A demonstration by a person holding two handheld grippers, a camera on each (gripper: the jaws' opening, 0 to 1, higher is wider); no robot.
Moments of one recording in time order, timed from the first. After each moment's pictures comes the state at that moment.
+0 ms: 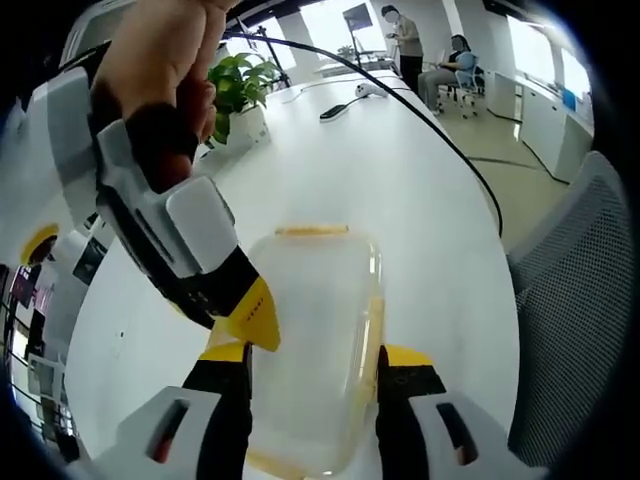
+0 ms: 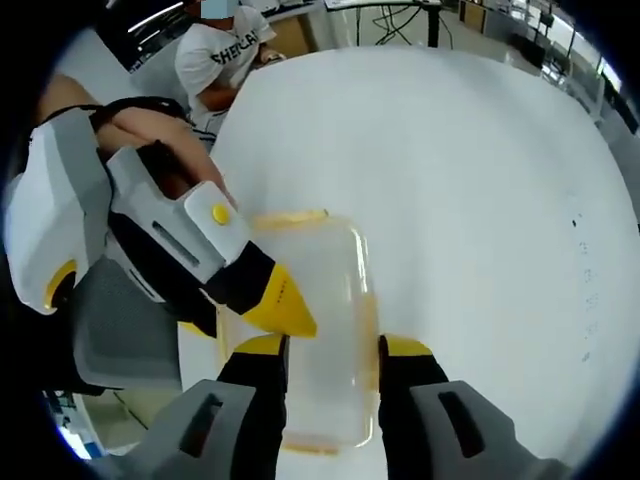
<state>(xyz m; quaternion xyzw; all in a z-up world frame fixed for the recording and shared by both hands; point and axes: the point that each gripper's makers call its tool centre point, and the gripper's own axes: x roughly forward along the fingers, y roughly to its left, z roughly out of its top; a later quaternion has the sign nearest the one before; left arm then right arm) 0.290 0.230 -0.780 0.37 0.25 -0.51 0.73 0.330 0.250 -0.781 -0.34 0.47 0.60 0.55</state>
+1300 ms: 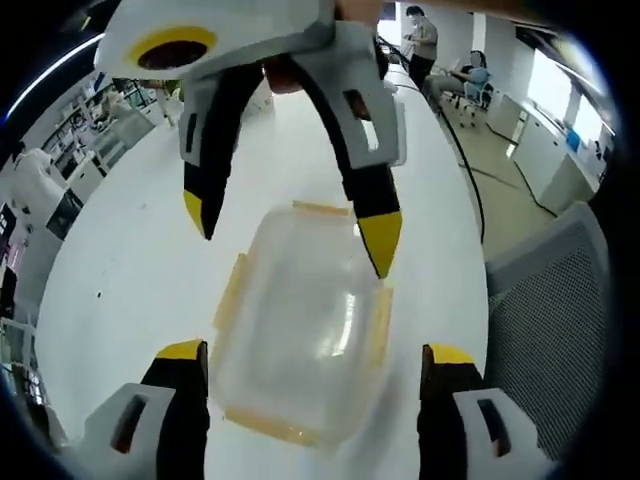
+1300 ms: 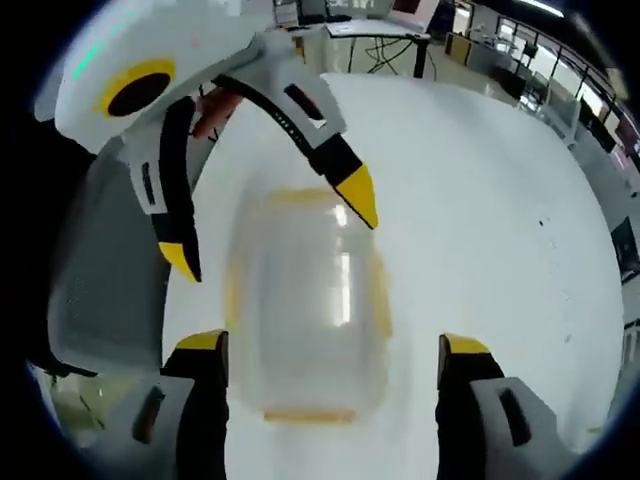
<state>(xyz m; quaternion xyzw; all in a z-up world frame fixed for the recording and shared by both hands) 0.294 0.258 -0.776 0.34 0.36 -0.52 0.70 0.313 0.213 -0.775 -0.36 0.40 0.59 0.60</state>
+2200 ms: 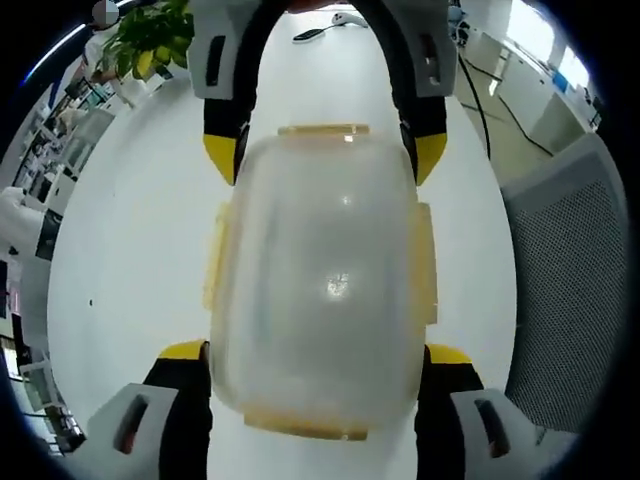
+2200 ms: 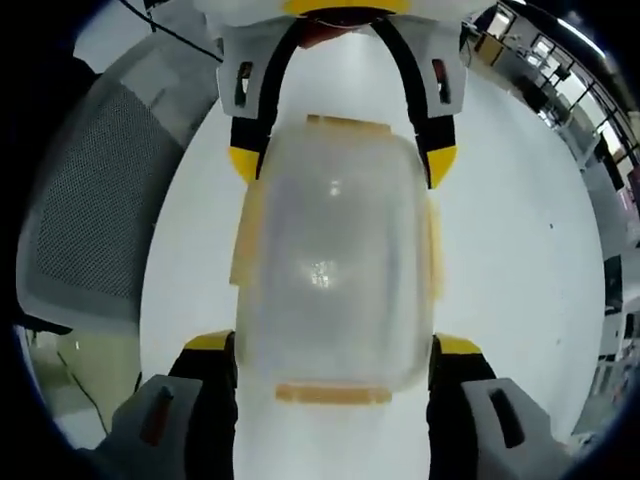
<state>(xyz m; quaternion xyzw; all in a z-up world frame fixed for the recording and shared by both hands) 0.306 0.275 -0.813 0.44 0.39 -0.51 0.62 0.295 0.189 -0.807 -0.46 0.39 0.57 0.56</state>
